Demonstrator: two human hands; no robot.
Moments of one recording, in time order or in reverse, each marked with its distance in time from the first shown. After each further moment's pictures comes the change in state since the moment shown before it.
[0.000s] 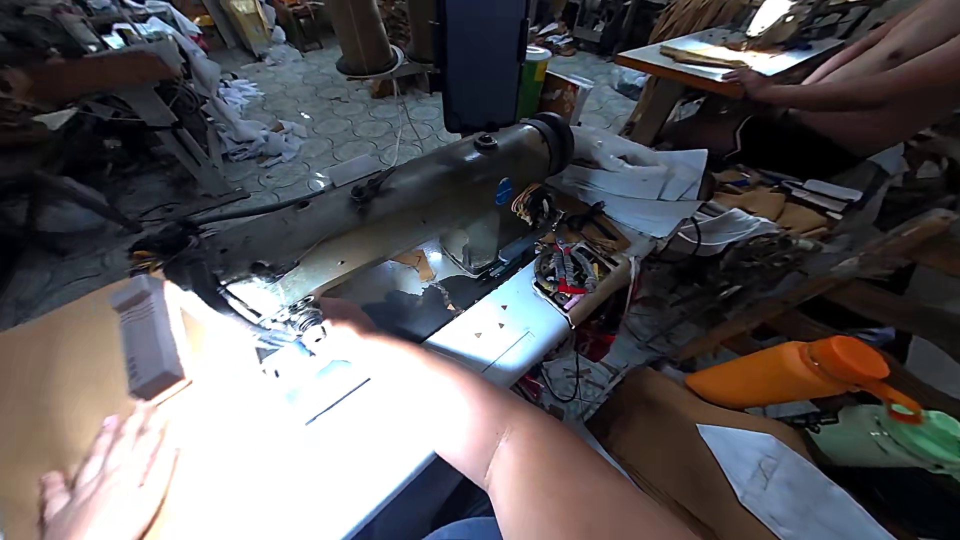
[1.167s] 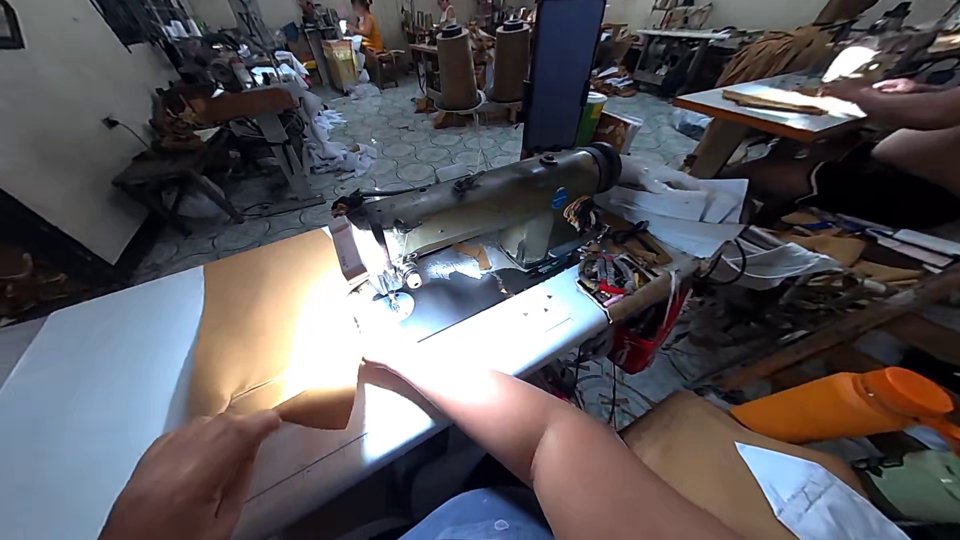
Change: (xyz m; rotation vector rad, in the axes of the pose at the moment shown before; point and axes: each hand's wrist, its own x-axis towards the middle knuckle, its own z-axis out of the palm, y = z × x) left_hand -0.152 0.053 -0.078 -0.064 0.433 0.525; right_hand -0.038 -0.044 0.105 -0.283 -0.049 -0.077
